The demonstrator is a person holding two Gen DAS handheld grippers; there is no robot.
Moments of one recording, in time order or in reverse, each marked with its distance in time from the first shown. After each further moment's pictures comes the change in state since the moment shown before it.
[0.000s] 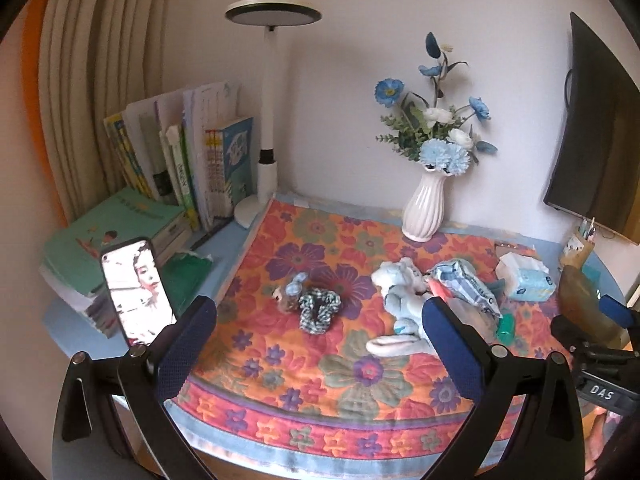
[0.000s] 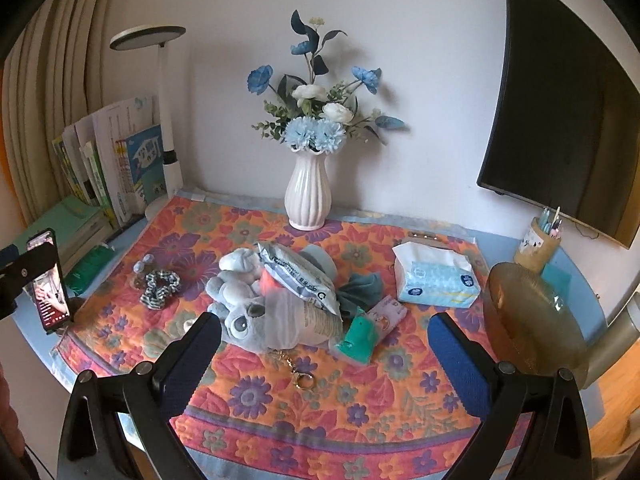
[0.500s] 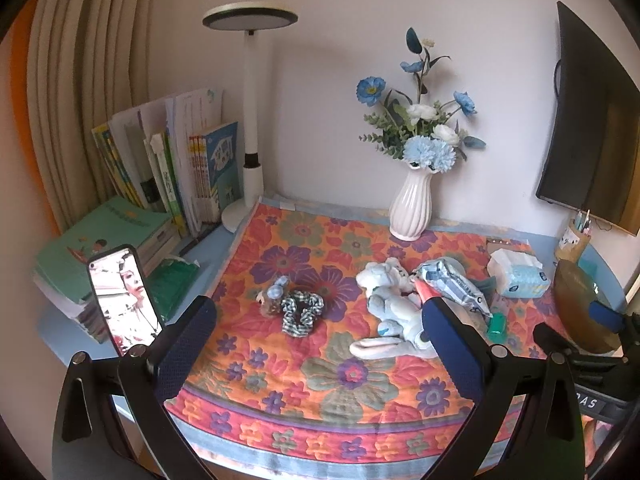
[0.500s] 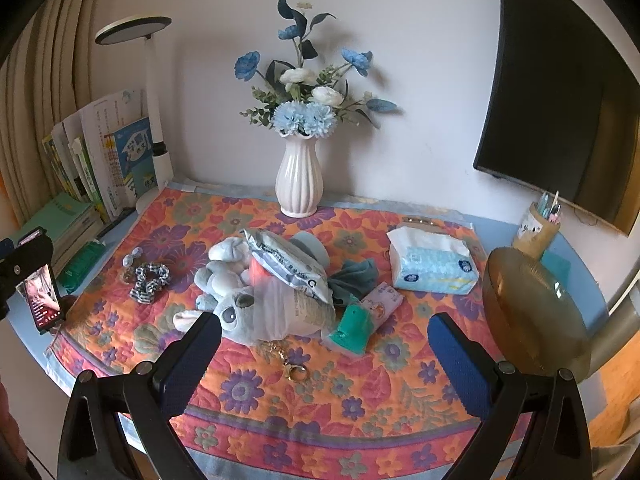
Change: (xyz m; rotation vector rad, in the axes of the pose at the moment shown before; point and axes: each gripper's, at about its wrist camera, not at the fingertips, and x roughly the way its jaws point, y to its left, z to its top) left arm 0.005 -0.017 0.003 0.031 -0.002 -0.015; right arm 0.011 -0.010 -0.008 0.028 0.044 -0.005
